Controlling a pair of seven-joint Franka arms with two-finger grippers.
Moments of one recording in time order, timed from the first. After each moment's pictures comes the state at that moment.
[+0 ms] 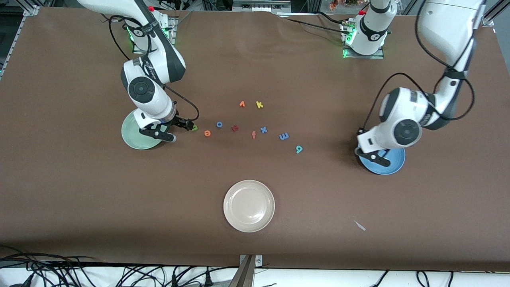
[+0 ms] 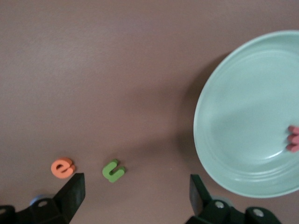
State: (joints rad) left arm 0.06 0.45 -0.16 -1.96 0.16 2.10 0.27; right arm 0.36 0.30 0.06 -2.16 -0.02 2.37 0.80
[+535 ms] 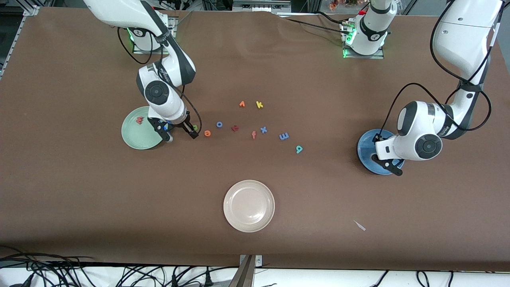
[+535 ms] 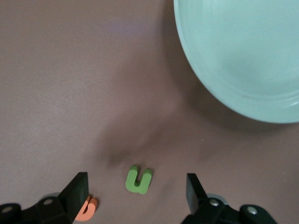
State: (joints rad) left arm 0.13 0.54 -0.18 -1.88 0.20 2.10 0.40; right arm 0.41 0.39 0.06 -2.20 -0.01 2.54 1.37
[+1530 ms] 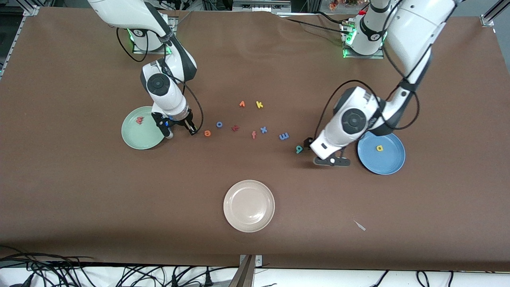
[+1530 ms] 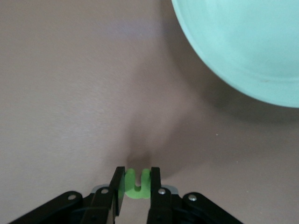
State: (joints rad) left arm -0.08 0.59 -0.40 -1.86 0.18 2.35 -0.55; right arm 0.42 0.37 0.05 -2.27 -0.01 2.68 1.43
